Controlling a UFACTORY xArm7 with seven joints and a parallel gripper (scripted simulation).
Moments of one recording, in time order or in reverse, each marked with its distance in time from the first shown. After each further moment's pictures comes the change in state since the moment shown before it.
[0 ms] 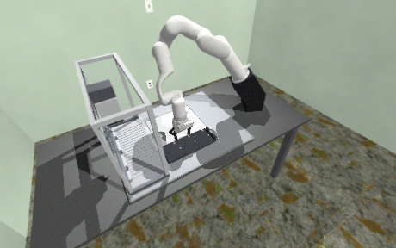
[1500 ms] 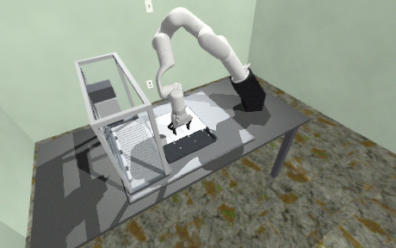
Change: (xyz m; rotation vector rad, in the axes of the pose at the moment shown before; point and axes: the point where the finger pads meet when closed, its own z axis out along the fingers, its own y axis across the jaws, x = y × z) arm -0.007 0.000 -0.039 -0.001 -0.002 0.001
